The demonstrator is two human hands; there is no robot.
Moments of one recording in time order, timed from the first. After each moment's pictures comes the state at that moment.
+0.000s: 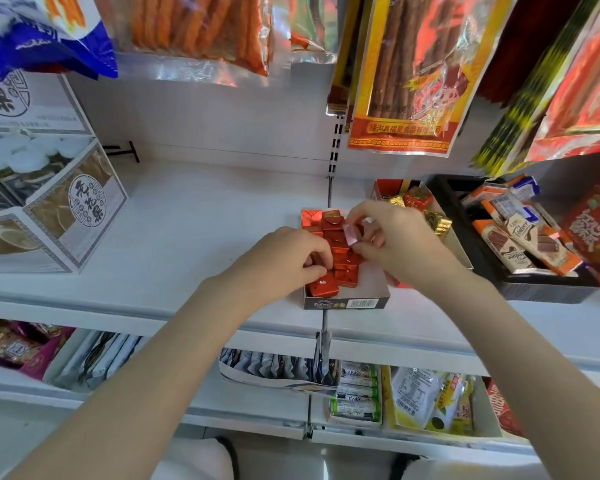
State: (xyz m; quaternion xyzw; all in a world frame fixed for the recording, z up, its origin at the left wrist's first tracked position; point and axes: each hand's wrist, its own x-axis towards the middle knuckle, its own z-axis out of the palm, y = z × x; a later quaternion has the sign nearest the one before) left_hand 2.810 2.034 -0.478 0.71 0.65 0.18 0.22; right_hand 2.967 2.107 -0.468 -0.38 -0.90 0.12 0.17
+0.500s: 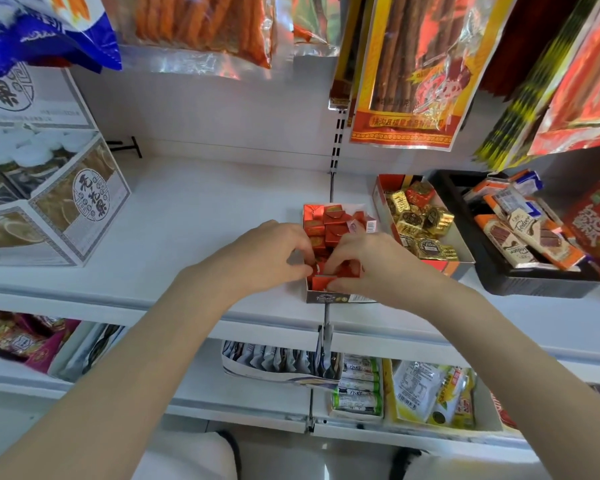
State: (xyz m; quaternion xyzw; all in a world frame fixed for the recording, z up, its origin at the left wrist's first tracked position) left_hand 2.791 2.029 -0.476 0.72 0.66 0.11 0.21; right_hand 2.956 2.080 -0.470 -0.29 -0.94 0.19 0.05
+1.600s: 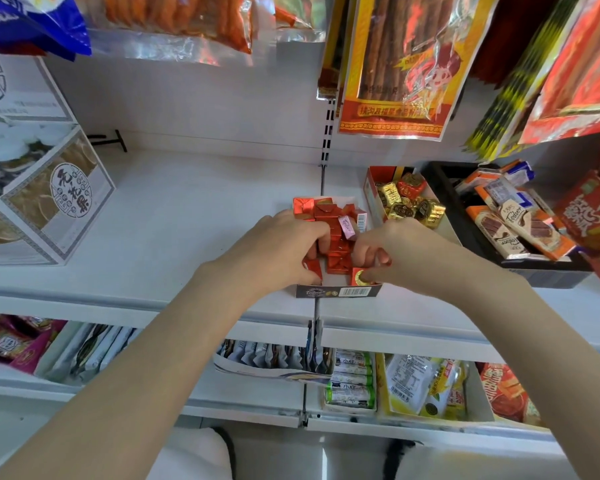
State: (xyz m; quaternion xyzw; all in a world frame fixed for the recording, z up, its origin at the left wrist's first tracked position) left_hand 2.816 2.038 -0.478 0.73 0.65 0.11 0.15; right_hand 2.985 2.094 -0.460 -0.35 -0.92 0.14 -0.02
